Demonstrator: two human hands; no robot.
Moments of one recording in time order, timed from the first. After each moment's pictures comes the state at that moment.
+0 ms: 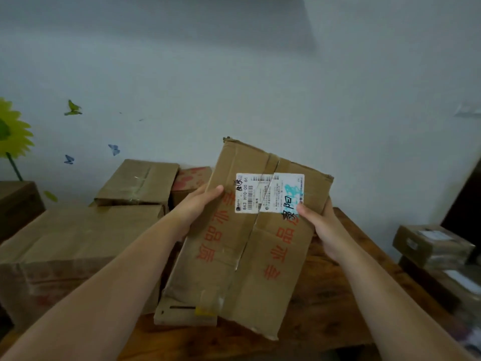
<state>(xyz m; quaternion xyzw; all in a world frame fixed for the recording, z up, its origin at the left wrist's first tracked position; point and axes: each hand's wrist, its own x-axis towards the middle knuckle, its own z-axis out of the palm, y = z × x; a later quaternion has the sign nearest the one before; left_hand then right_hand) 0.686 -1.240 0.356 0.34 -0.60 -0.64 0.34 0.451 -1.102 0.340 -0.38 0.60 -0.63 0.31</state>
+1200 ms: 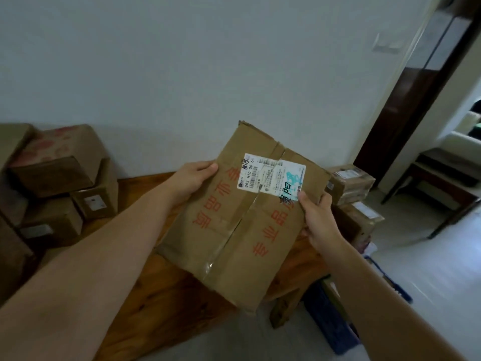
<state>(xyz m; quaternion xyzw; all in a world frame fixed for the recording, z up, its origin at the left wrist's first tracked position) 0.424 -1.223 0.309 0.30 -0.72 -0.59 0.20 0.248 -1.022 0.260 -0.11 0.65 -0.70 0.28</state>
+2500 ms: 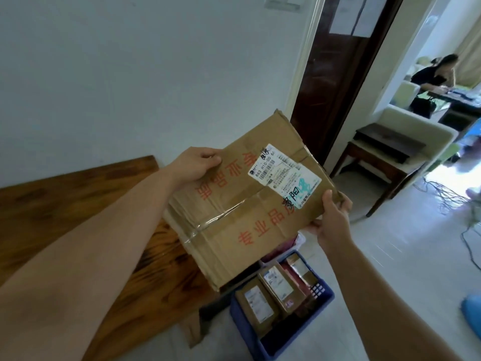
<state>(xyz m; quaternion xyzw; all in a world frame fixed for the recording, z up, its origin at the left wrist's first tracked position) -0.017 -1.065 0.295 0.25 -0.83 -0.49 0.13 -0.139 -0.814 0.237 0.03 0.61 -0.77 0.17</state>
